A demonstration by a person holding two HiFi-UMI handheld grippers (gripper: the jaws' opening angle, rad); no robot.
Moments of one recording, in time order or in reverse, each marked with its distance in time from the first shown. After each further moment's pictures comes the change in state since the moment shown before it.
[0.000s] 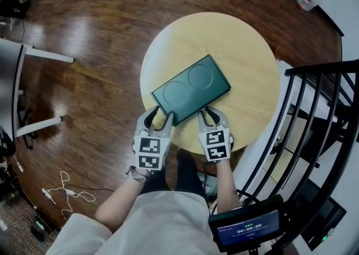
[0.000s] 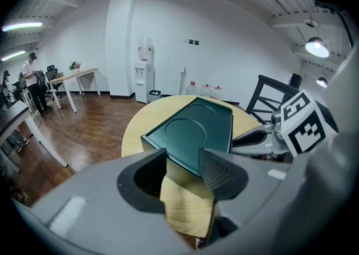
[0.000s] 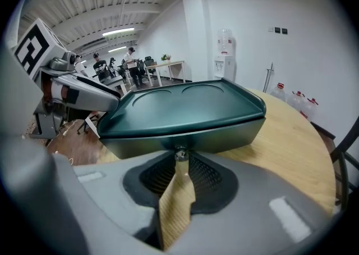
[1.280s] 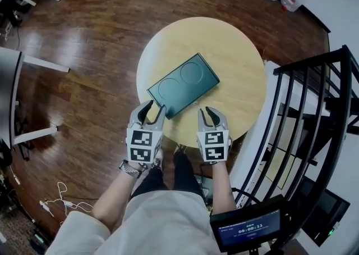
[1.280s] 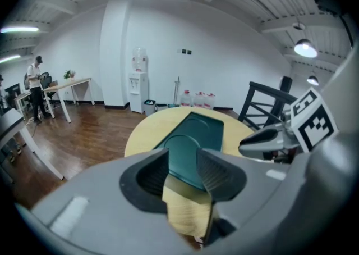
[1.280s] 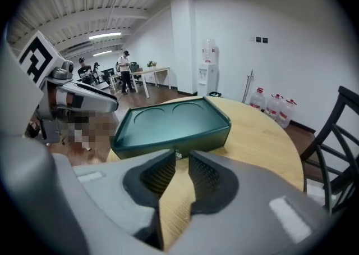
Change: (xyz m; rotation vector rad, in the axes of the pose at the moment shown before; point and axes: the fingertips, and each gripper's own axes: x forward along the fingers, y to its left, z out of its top) left arm -0.008 0.003 0.033 0.059 -0.096 -0.034; right arm -0.044 -0.020 0.016 0.076 -0.060 -0.159
